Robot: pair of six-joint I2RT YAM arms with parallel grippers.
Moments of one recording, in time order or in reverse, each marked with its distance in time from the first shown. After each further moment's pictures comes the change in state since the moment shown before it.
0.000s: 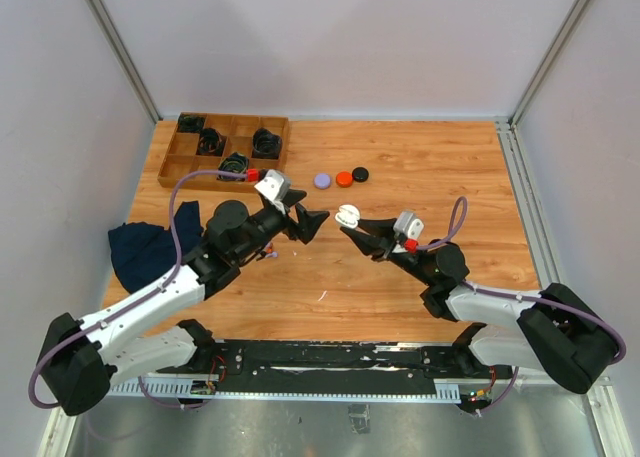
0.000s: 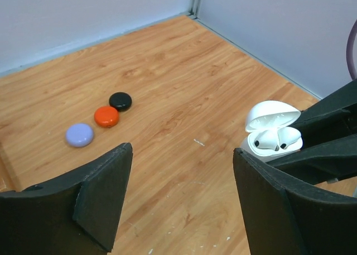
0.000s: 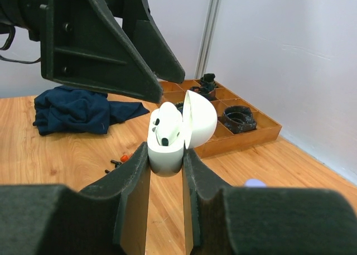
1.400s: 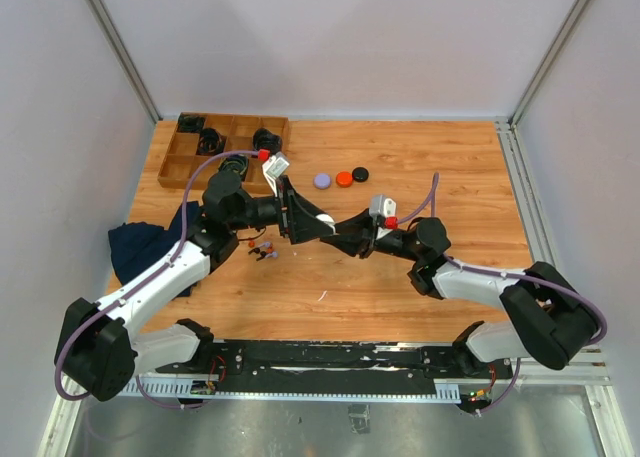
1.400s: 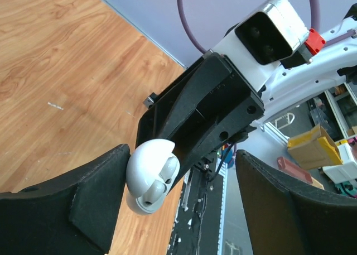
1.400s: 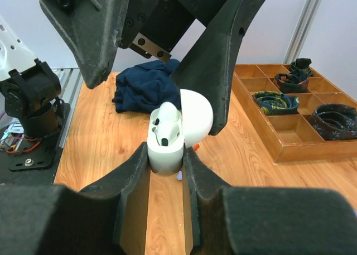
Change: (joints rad) left arm 0.229 0.136 0.106 -0.026 0.801 -0.467; right arm -0.042 0.146 0.193 -0.151 -0.362 0.141
